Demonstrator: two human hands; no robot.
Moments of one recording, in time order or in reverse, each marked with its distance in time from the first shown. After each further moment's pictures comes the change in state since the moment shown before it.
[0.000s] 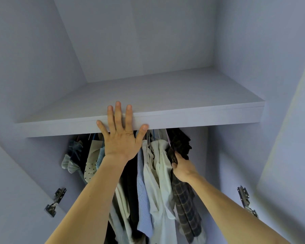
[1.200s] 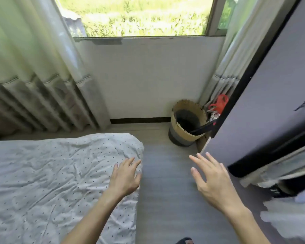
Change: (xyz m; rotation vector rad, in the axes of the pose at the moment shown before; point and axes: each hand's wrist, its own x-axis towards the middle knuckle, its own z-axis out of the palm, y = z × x) left_hand -0.819 -0.065 -0.217 -0.005 -0.472 -1.456; right_hand -0.513 -0.103 0.271 -0.313 -0.666 -1.196
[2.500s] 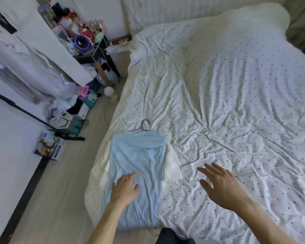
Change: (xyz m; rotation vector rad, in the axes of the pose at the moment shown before) left_hand -0.593 -0.099 0.226 -0.770 0.199 -1.789; right_hand -0.234 -0.346 0.302 -0.452 -1.113 -1.591
